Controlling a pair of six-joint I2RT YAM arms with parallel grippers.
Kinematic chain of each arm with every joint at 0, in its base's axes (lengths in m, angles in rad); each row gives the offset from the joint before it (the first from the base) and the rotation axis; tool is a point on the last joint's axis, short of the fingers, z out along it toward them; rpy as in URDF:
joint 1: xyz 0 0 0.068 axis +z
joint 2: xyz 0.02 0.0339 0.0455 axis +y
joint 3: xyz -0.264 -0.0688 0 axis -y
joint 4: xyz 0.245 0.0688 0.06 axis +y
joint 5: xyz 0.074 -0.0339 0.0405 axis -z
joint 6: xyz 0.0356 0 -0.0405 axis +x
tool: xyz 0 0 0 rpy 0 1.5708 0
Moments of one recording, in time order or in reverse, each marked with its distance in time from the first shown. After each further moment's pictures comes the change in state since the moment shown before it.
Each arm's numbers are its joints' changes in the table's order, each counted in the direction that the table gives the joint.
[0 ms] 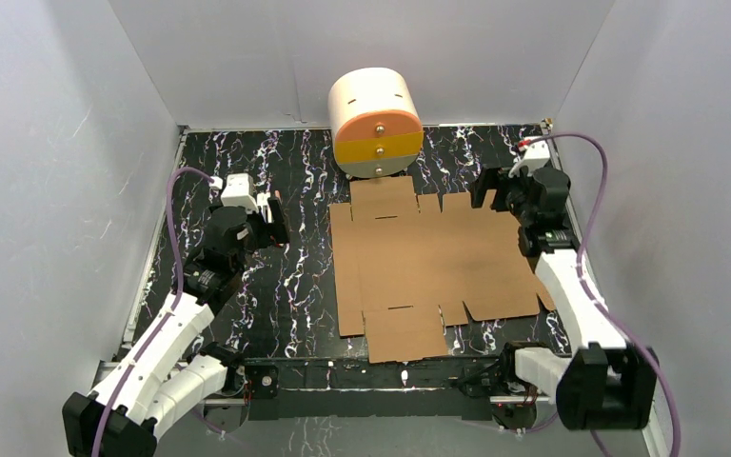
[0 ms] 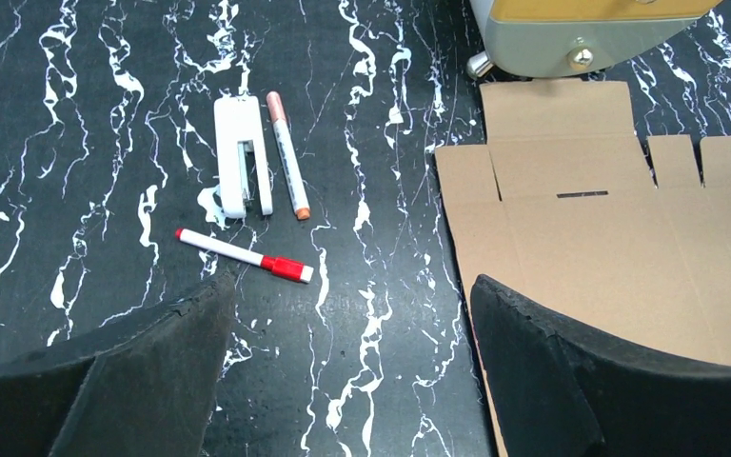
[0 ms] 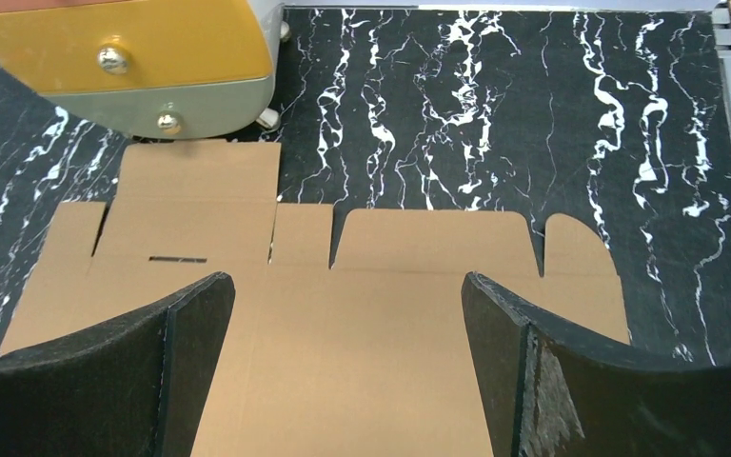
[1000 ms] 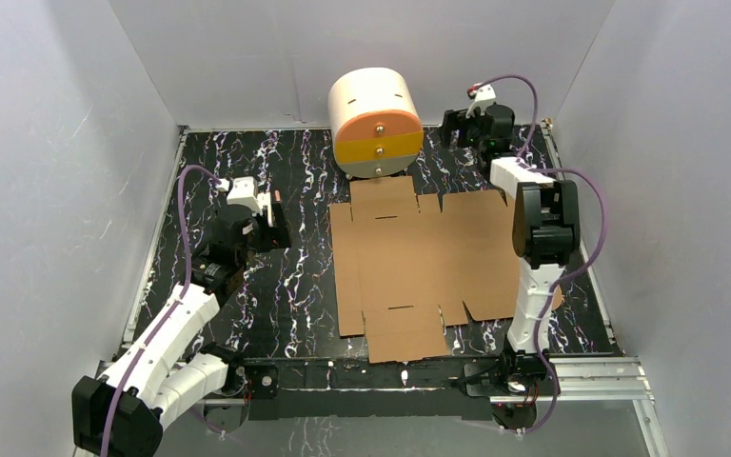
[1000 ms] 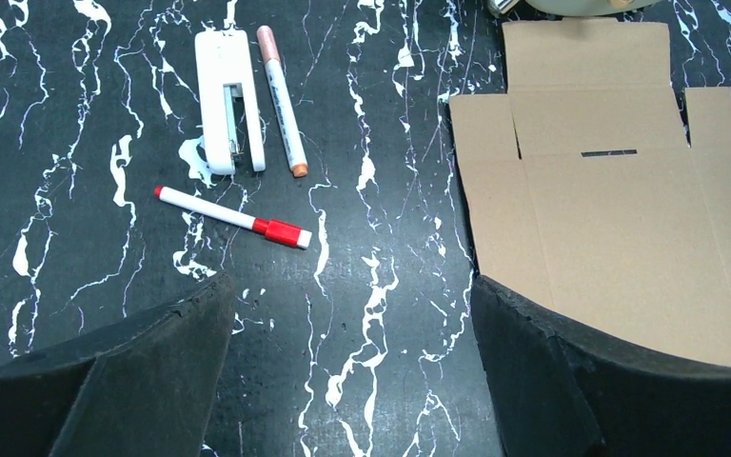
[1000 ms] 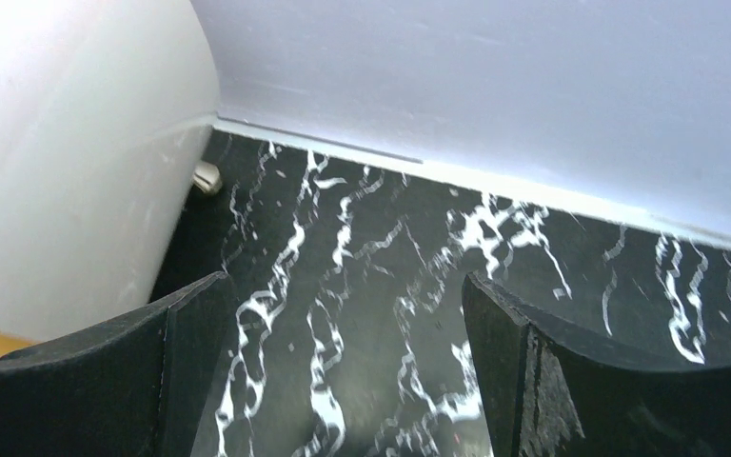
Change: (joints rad) left arm 0.046 0.072 -0.032 0.014 0.075 -0.030; right arm 0.032 1.093 0.742 -0.373 -0.068 -0.092
